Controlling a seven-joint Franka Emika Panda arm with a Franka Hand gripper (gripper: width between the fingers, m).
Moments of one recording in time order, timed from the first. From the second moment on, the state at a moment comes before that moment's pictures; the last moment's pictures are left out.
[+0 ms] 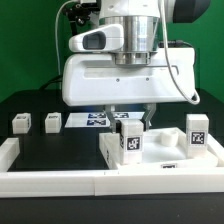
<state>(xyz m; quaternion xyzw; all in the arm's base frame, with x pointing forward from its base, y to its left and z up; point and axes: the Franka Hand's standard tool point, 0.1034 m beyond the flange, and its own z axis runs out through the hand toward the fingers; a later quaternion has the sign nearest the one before) 0.605 0.000 0.073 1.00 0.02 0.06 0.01</state>
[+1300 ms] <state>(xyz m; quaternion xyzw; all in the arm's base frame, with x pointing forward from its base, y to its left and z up) 0.601 0.002 0.073 0.93 -0.37 0.06 0.00</state>
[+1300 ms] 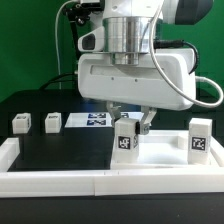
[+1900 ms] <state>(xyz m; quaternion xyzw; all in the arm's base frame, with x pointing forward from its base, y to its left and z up) 0.601 0.006 0.074 0.94 -0.34 0.06 0.00</state>
